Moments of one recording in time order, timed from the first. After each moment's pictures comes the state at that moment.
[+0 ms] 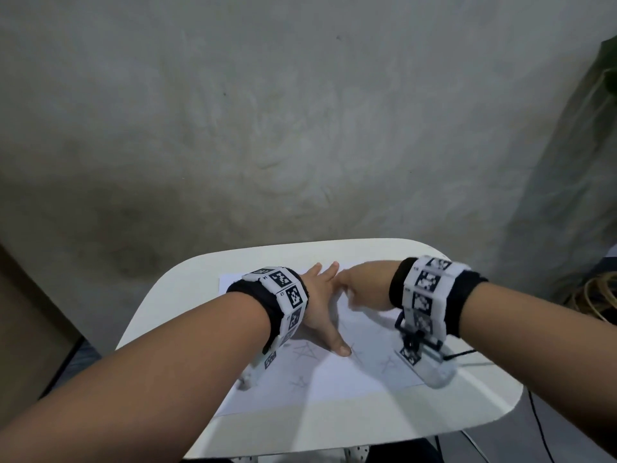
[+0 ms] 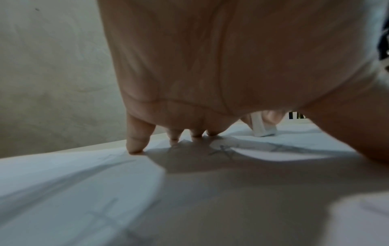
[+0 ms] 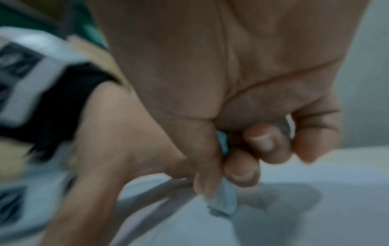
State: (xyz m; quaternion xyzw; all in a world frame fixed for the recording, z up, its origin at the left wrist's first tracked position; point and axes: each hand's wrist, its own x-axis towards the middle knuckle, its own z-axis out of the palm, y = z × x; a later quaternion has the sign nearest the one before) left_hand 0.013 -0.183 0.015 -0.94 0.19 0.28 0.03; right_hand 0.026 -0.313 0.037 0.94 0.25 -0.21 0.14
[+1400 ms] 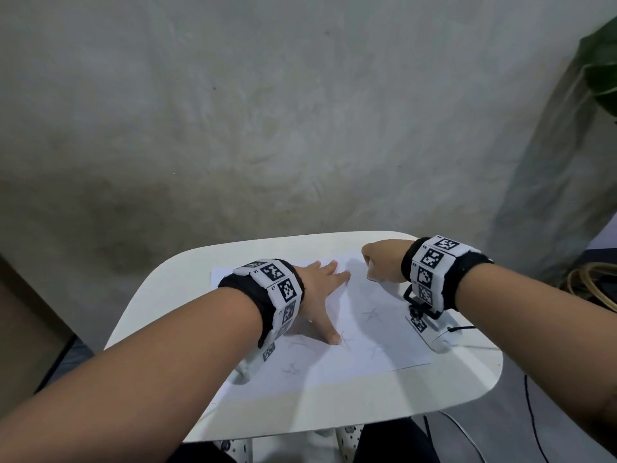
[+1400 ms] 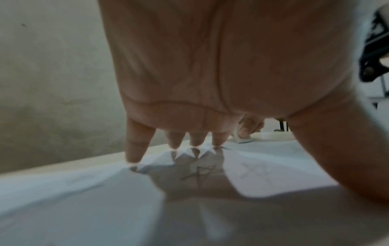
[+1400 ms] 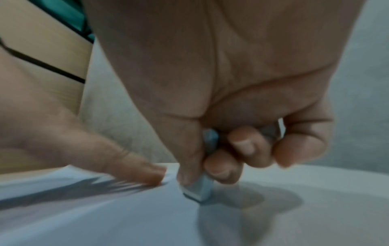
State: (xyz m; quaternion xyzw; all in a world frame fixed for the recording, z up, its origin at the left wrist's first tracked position) left_hand 0.002 -0.195 0.026 -0.93 0.22 0.28 0.07; right_hand 0.036 -0.350 0.046 0.97 0.14 -0.17 0.10
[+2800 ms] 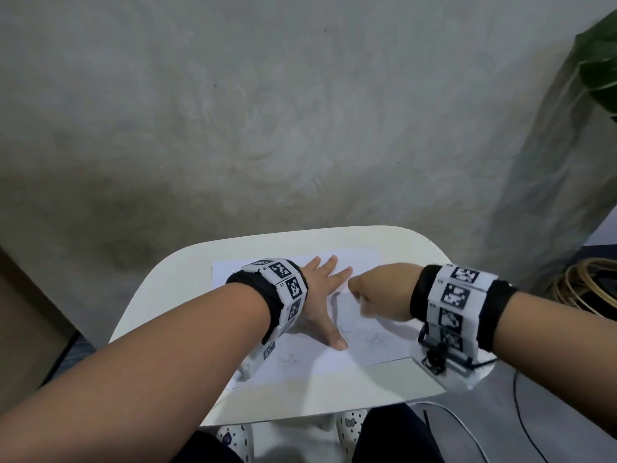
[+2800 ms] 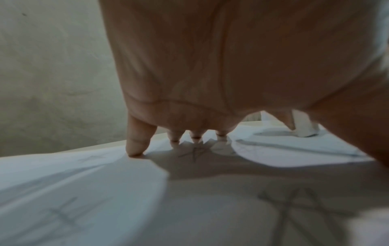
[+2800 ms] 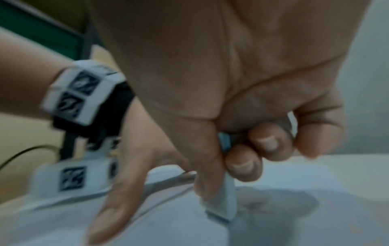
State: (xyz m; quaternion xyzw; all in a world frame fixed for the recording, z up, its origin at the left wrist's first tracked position) left_hand -0.010 -0.195 0.015 -0.94 0.22 0.27 0.07; right_hand -0.028 -0.341 0.045 0.94 0.23 -0.19 0.15
